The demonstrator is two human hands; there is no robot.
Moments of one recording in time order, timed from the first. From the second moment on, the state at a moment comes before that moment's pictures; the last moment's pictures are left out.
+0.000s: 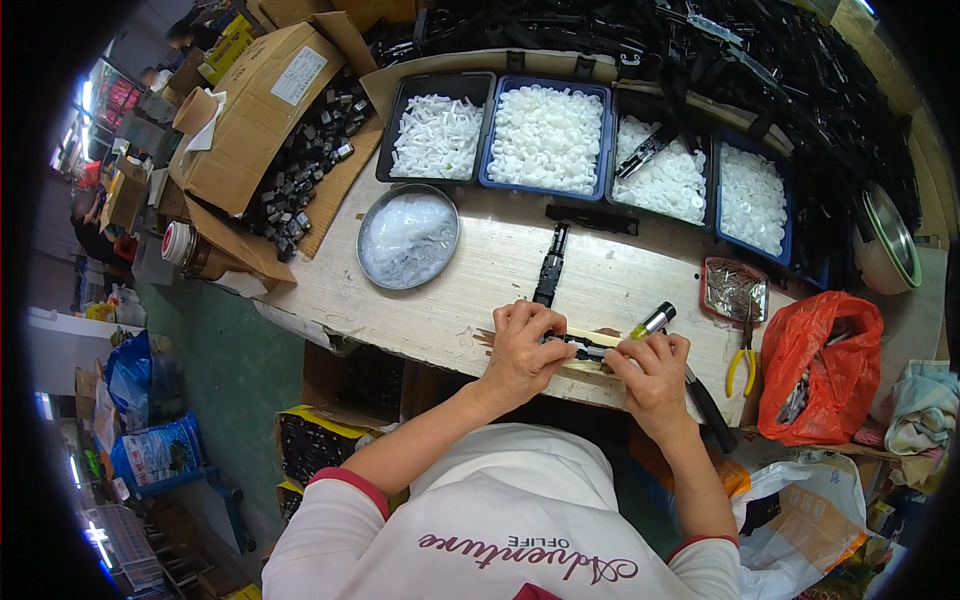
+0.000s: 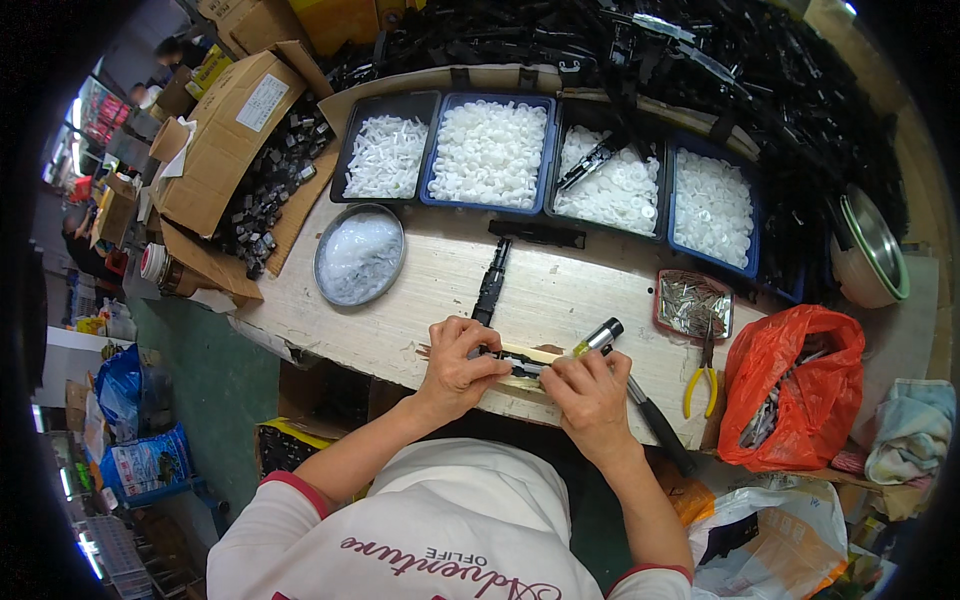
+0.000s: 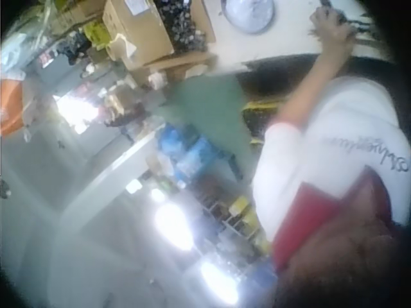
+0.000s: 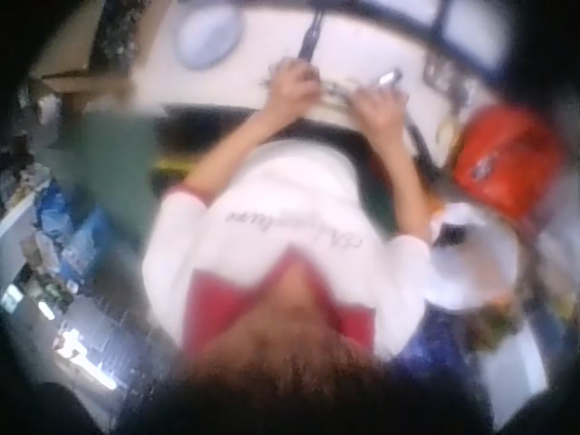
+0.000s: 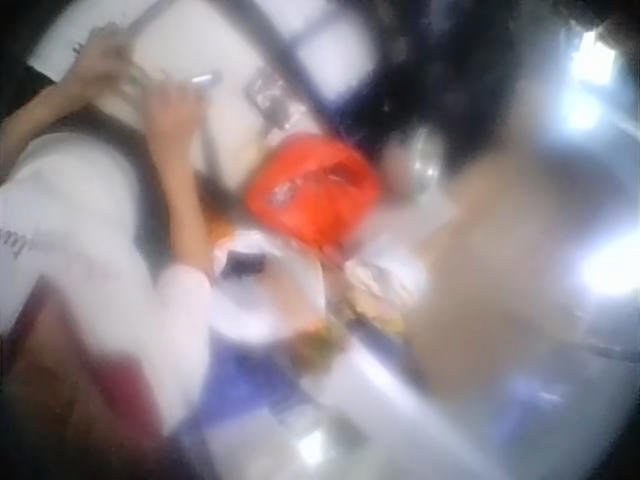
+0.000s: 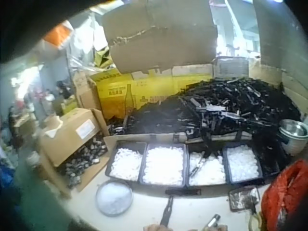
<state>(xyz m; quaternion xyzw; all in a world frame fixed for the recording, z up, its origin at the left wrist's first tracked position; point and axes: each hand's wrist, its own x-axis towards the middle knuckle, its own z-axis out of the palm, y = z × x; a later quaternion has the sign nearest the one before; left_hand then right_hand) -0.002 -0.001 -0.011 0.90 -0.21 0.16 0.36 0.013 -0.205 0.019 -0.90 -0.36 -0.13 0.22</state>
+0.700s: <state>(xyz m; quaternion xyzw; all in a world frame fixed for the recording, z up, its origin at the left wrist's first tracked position) 0.002 0.003 -0.007 0.90 -0.22 0.12 0.35 0.029 -0.217 0.021 -0.86 -0.45 -0.06 0.22</state>
